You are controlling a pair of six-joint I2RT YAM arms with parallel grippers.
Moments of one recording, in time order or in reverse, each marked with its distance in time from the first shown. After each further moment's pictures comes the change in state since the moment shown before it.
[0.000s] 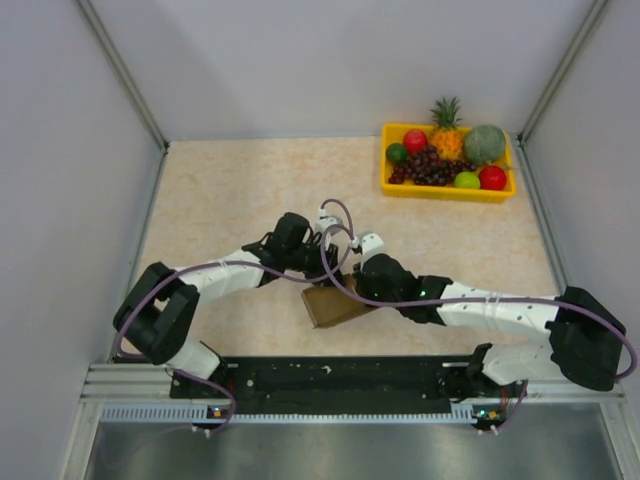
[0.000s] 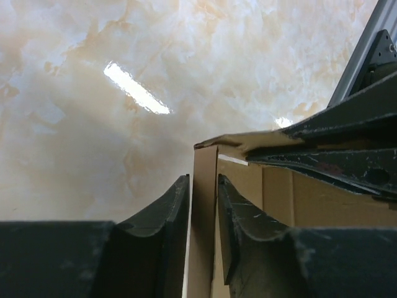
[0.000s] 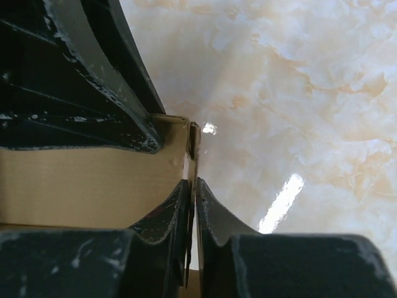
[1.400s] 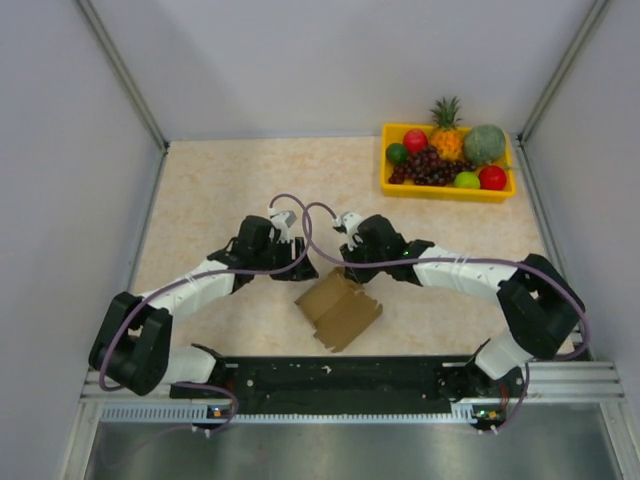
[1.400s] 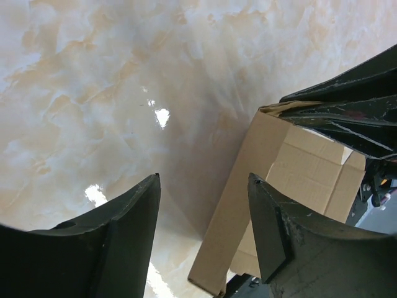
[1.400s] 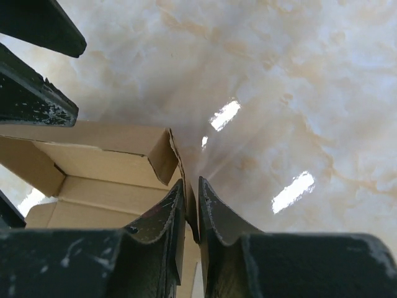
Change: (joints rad) left arm 0.203 -0.181 -0.128 -0.109 -0.147 -0.187; right arm -0.244 0.264 0.180 0.007 -0.426 -0.257
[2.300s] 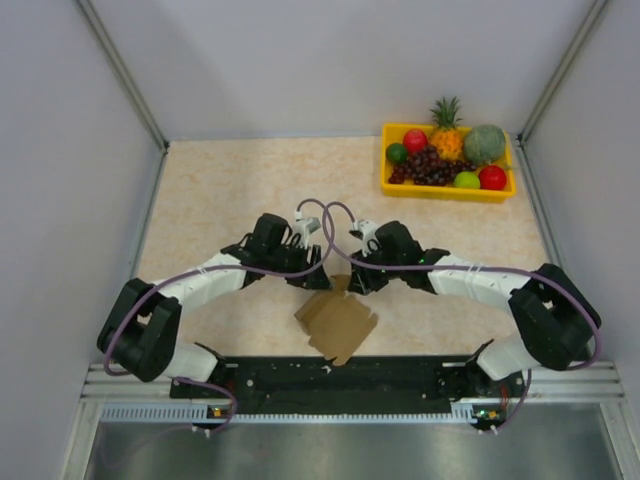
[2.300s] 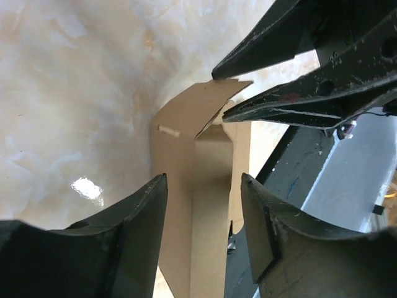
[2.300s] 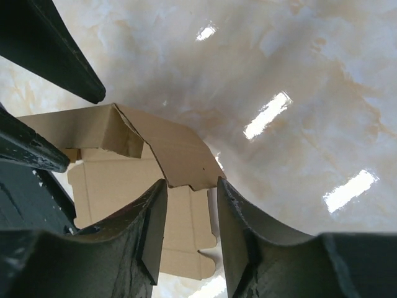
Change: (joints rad) left arm -0.075 0.081 0.059 -0.013 0.238 0.069; right arm -0.064 -0.064 -0.105 0.038 -0.167 0.095
